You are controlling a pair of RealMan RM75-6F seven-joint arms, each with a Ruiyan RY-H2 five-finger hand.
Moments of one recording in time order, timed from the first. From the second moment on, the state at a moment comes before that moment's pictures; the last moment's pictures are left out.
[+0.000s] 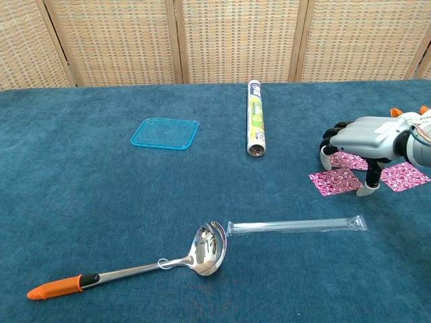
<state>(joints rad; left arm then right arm) -0.09 -0.93 -0.03 -1.72 1.44 1.41 -0.05 0.82 -1.52 0.04 -1.15 -1.19 0.69 -0.42</state>
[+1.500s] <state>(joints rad) -0.08 -0.94 -0.02 -1.71 1.43 1.41 -0.06 0.83 -1.54 0.05 -1.13 -1.18 0.68 -0.42</state>
